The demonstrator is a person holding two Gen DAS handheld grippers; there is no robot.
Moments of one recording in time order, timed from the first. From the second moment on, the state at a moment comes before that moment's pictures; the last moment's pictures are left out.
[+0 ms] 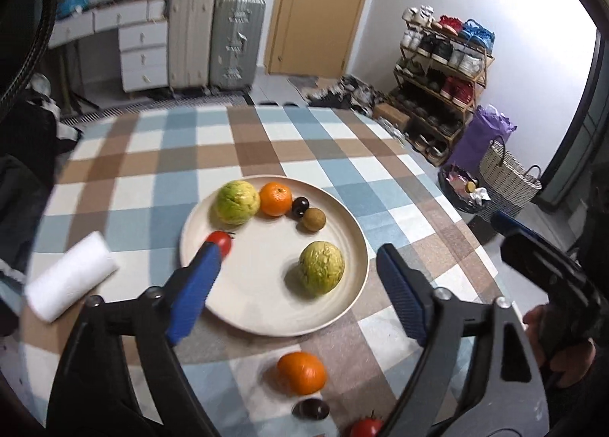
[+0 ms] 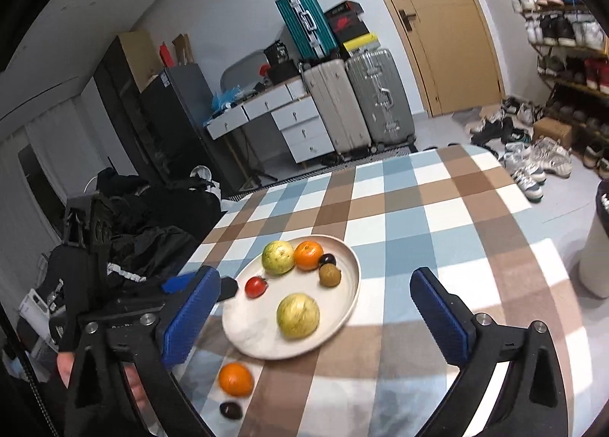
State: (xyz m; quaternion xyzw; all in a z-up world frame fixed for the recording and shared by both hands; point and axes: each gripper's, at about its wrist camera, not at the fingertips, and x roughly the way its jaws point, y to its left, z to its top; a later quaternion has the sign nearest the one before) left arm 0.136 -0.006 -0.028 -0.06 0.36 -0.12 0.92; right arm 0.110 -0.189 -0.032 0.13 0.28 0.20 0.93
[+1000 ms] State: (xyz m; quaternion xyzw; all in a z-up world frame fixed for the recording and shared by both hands) left arm 0.016 0.032 -0.090 -0.08 0.39 -0.07 0.91; right arm -0.028 -0.131 -0.116 0.03 0.33 0.23 0.91
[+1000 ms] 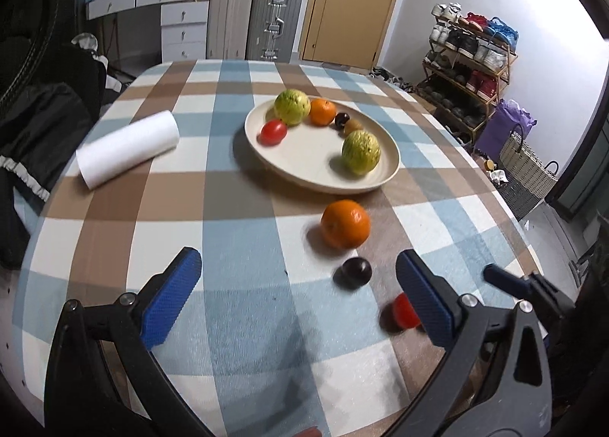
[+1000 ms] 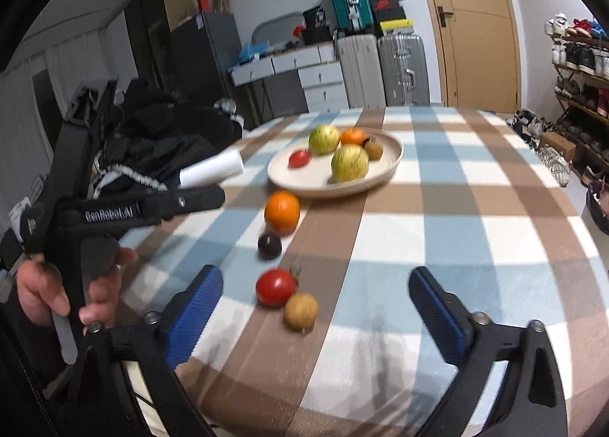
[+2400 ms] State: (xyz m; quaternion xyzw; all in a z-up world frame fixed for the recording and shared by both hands) left arm 0.062 -0.003 -0.129 -0.05 0.45 -0.13 0.88; right arm -0.004 -0.143 -0.118 0.05 0.33 0.24 0.91
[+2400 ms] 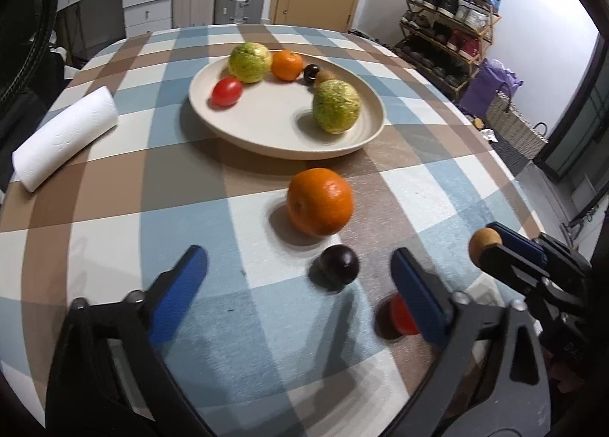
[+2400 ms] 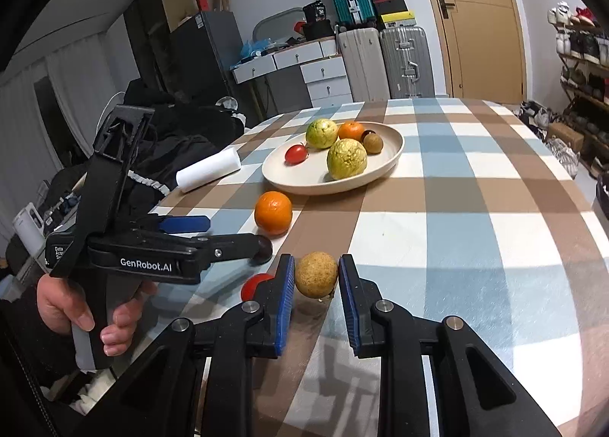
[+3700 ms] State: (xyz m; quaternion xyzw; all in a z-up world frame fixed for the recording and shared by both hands) left arm 0.119 0.014 -0.085 -0.16 0.46 -0.25 0.84; right arm 0.113 -0.146 -0.083 0.06 0.31 0.25 0.92
